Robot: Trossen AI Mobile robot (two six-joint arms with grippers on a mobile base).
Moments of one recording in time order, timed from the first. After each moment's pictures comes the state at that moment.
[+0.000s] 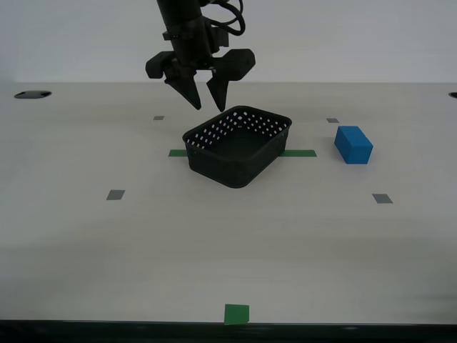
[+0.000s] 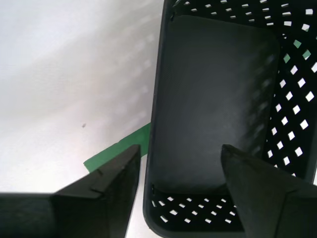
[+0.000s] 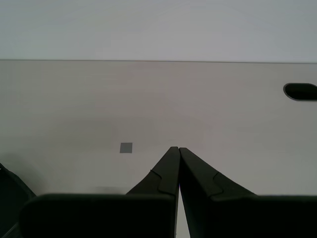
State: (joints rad) arm 0 0.01 1.22 1.03 -0.41 -0.01 0.00; arm 1 -0.58 2.11 1.61 -0.78 0.11 -0.10
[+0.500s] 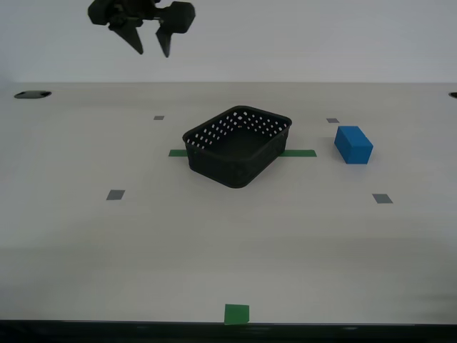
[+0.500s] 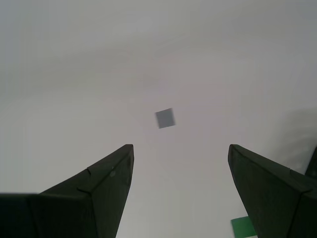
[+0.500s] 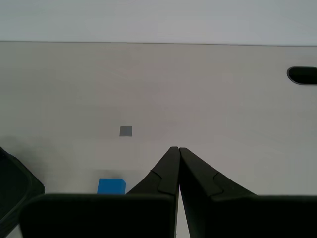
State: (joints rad) arm 0 0.01 1.22 1.03 -0.48 -0.01 -0.01; arm 1 -0.30 2.10 1.84 -0.83 -0.10 -0.07
